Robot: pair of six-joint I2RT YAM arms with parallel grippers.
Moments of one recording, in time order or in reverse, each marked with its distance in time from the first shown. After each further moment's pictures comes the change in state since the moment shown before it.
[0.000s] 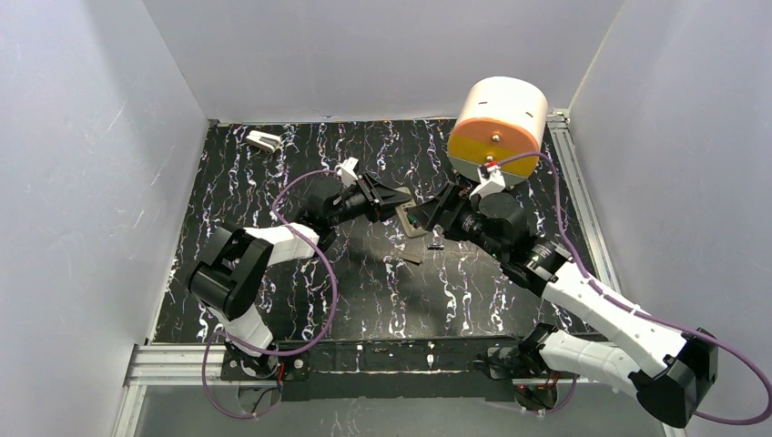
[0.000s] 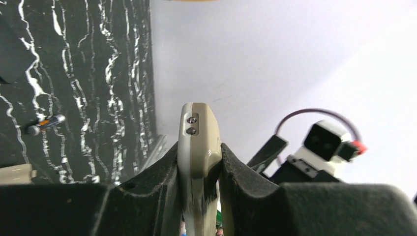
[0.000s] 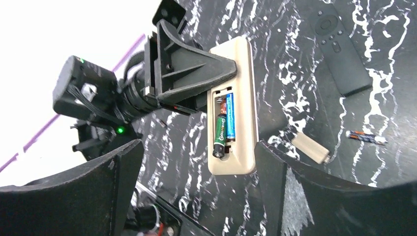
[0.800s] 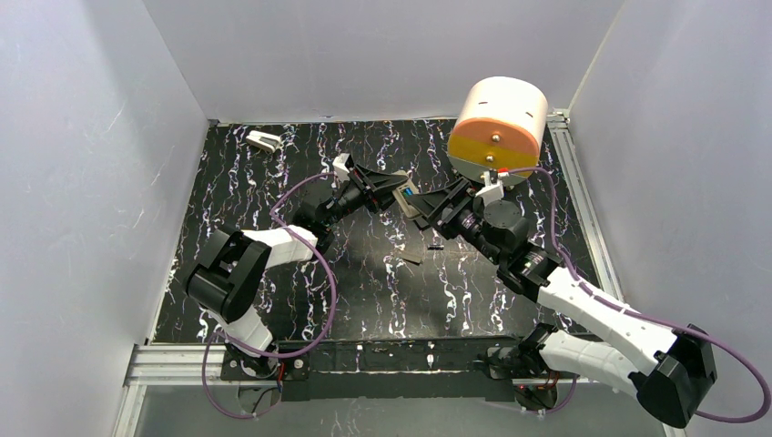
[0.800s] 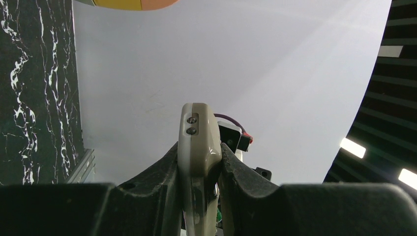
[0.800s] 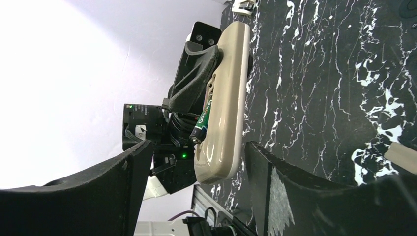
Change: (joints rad) left arm 0.000 -0.023 -0.032 0.247 -0.099 -0.356; right arm 0.000 -0.025 -0.145 0.332 0.002 0.335
